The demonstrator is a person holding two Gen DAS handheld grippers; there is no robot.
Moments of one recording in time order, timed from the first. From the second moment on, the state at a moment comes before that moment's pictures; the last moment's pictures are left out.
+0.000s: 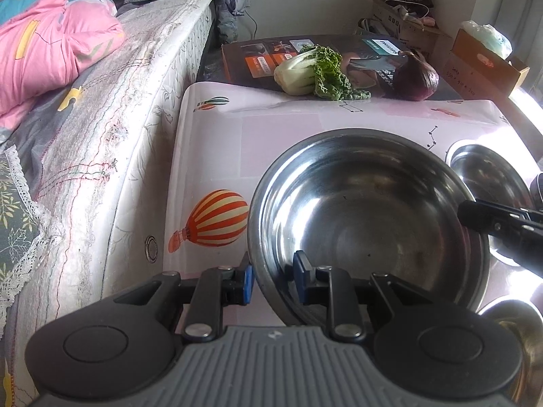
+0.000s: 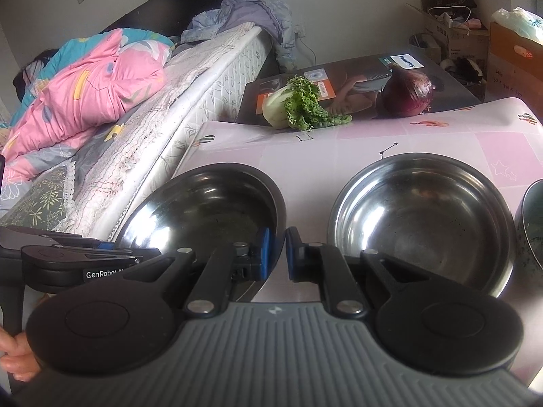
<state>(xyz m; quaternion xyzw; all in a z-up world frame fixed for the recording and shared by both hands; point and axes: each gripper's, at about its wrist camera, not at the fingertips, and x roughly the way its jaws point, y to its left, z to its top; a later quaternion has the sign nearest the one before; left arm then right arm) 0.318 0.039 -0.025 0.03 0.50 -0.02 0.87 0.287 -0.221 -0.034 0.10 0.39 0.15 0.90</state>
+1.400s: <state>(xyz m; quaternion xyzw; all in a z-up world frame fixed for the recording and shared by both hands) 0.354 -0.135 -0.038 0.12 0.49 -0.12 0.85 0.293 -0.383 -0.053 0.14 0.39 0.03 0.91</state>
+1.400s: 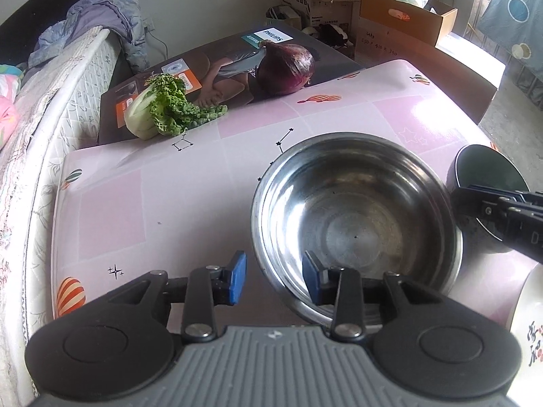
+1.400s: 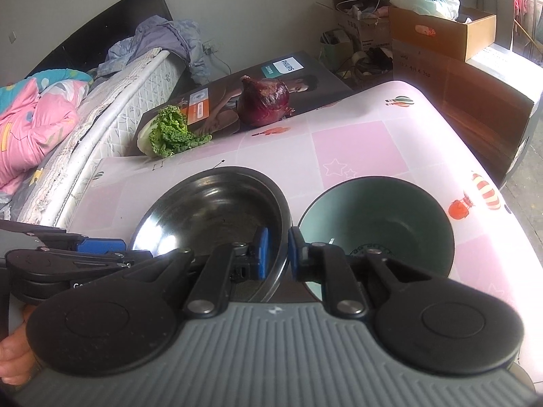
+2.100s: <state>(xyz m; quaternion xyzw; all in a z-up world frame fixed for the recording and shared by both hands) 0.305 -0.141 0.010 0.11 0.46 -0.15 0.87 0.223 -0.426 -0.018 0.18 0.37 0.02 0.91</state>
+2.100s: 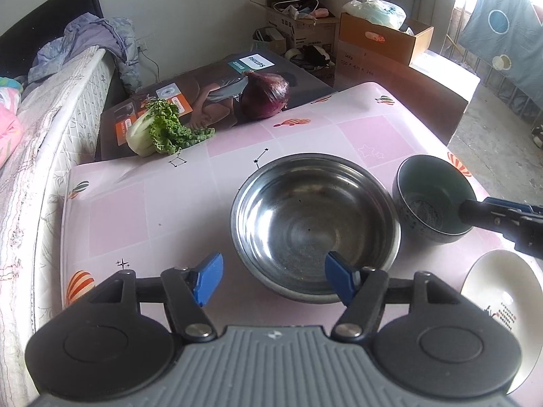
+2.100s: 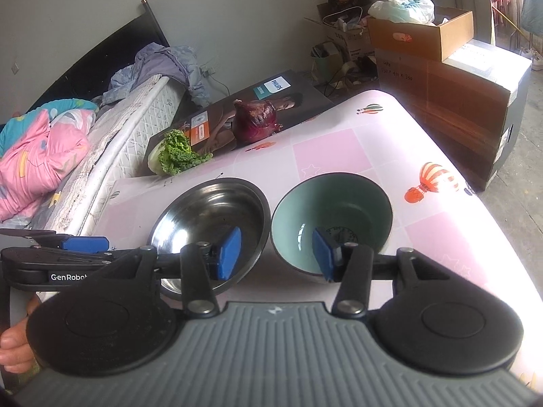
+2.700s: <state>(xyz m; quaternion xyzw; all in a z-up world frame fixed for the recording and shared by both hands) 0.256 -0.203 0.006 0.04 0.47 -0.25 0.85 0.147 -0.514 -0.013 0.24 0.36 -0.01 0.90</state>
